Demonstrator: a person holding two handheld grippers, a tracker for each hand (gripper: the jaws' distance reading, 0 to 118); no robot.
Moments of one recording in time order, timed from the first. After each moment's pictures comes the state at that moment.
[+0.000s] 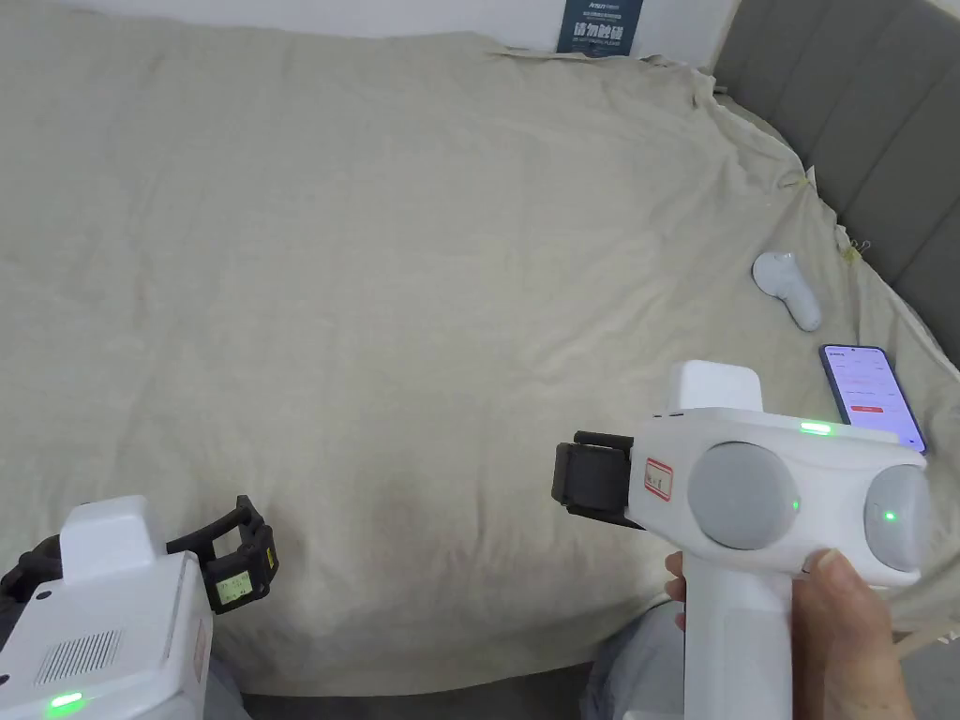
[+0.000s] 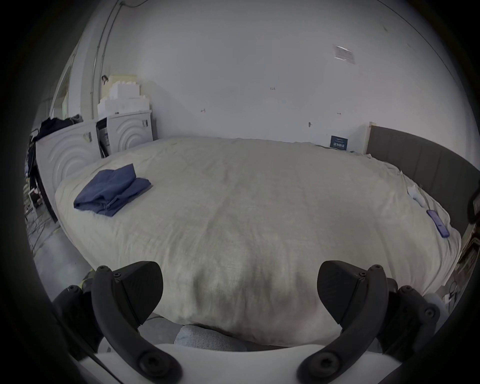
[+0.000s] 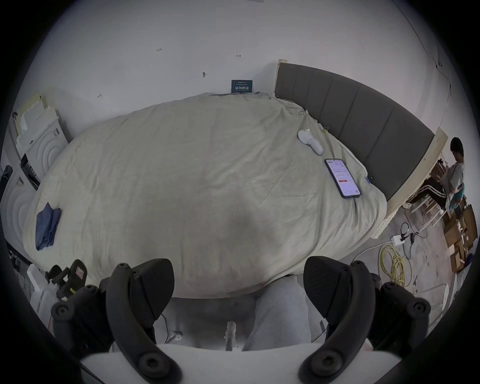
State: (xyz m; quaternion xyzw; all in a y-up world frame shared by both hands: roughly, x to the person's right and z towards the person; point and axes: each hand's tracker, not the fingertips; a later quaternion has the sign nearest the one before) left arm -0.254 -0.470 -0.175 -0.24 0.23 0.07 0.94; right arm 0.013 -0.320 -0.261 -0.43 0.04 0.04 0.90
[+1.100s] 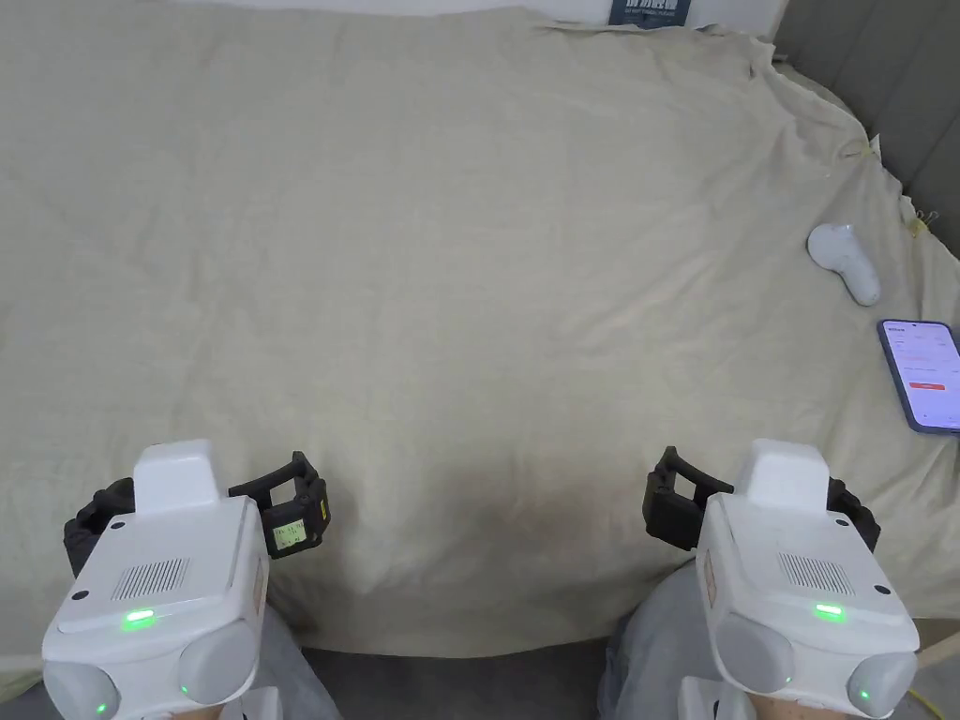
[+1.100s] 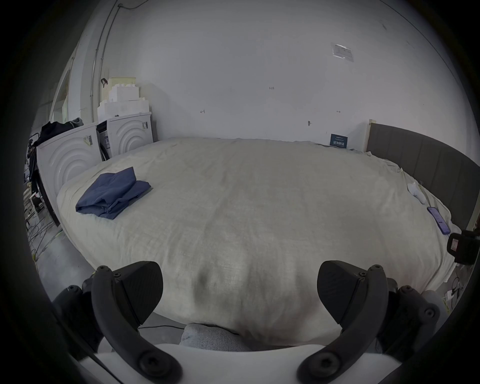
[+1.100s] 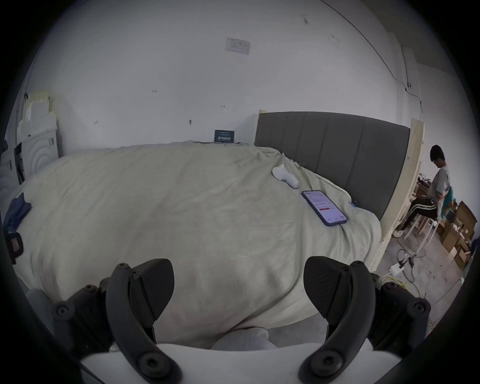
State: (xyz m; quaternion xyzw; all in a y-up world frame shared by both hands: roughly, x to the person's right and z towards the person) left arm -0.243 -0.467 -0.177 -0.25 0.22 0.06 0.94; right arm 0.086 -0.448 -0.264 -0.23 0.00 0.06 0.97
